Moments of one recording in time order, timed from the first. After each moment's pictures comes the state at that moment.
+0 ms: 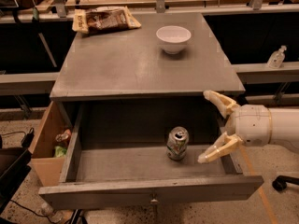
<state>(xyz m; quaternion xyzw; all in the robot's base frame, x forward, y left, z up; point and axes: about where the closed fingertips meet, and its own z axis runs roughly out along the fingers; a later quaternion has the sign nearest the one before) 0.457 -0.132 0.833 -0.53 0.59 0.32 0.52</state>
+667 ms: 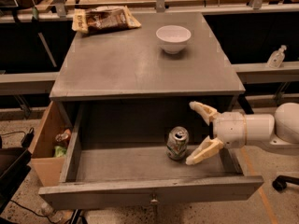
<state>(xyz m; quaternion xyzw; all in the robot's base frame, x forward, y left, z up) 0.485 -0.115 0.767 -0.52 0.60 0.35 0.49</state>
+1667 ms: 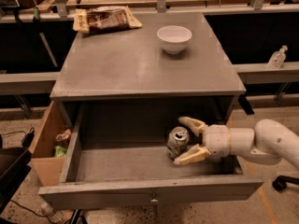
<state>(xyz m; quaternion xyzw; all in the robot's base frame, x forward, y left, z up) 0.504 -0.101 0.696 -0.51 0.58 0.38 0.51</state>
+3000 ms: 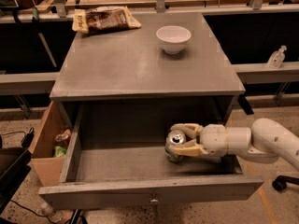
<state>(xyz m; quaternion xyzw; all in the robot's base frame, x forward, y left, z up) 0.503 -0.093 0.696 -0.51 0.58 0.39 0.50</state>
